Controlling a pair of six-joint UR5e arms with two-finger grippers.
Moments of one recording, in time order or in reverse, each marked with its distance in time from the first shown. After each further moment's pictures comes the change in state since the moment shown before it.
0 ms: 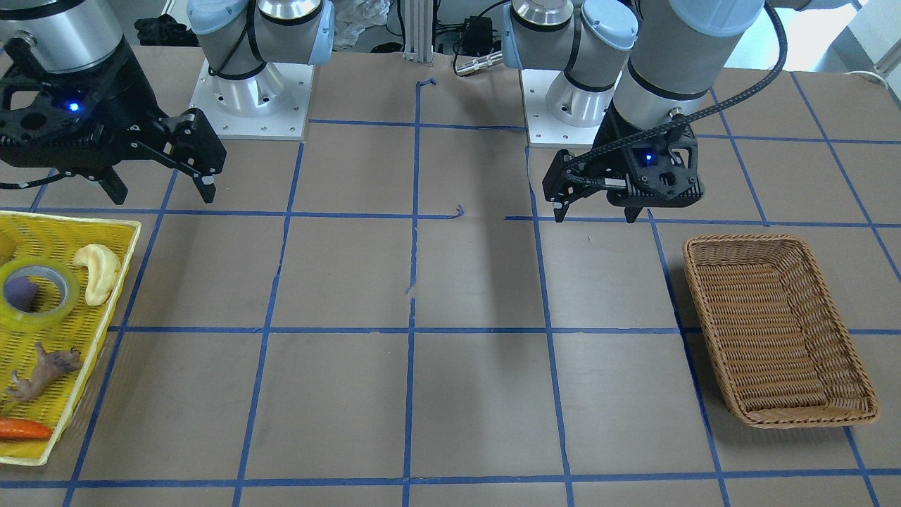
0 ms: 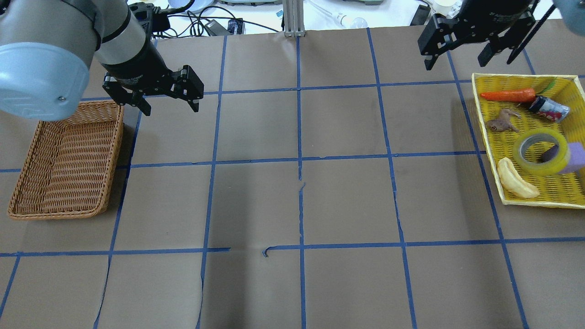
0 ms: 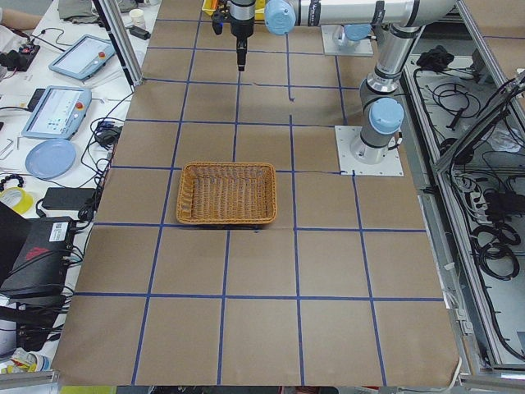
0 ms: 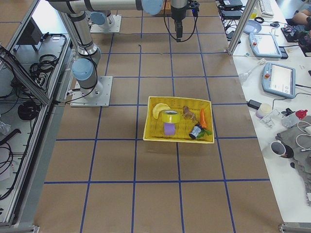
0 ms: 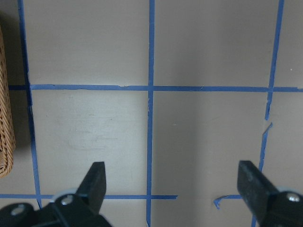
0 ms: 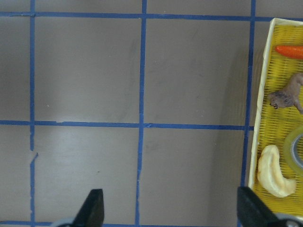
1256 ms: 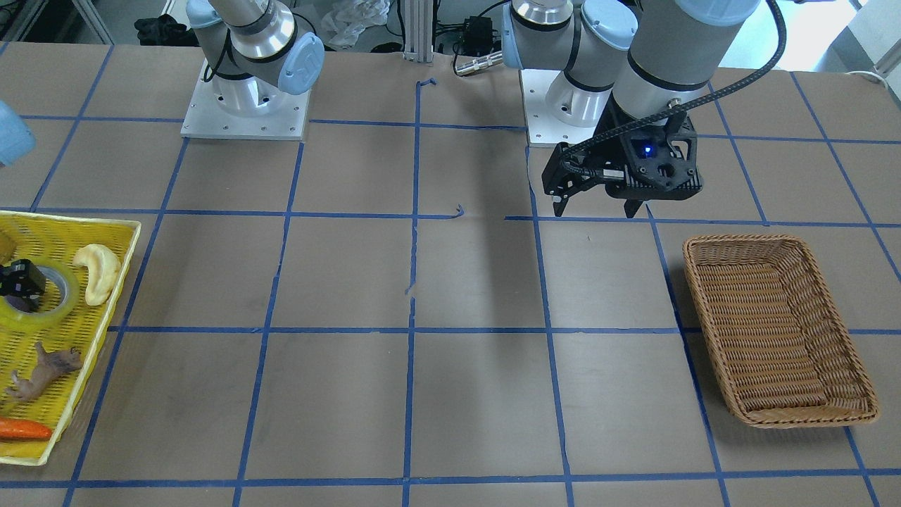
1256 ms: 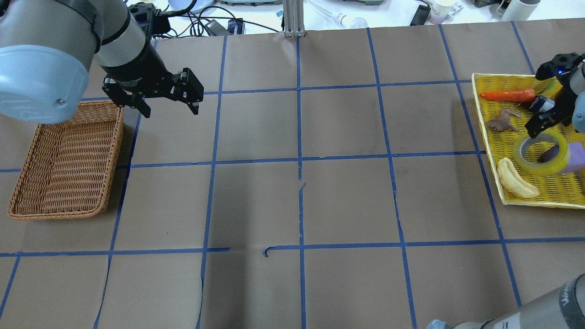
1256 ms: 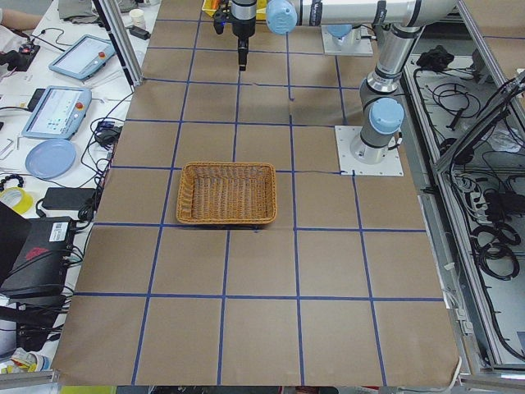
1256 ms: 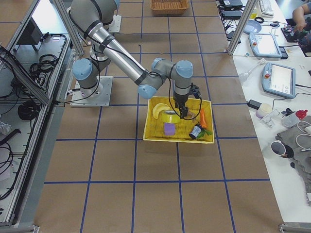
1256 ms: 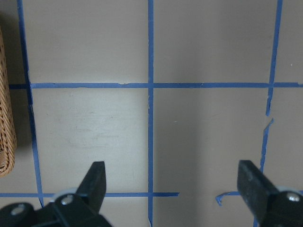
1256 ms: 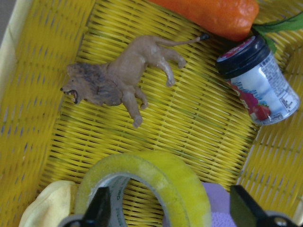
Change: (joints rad) left arm -0.001 0.004 -0.008 -0.006 0.001 0.013; right arm -0.451 0.265 0.391 -0.727 -0.149 -0.655
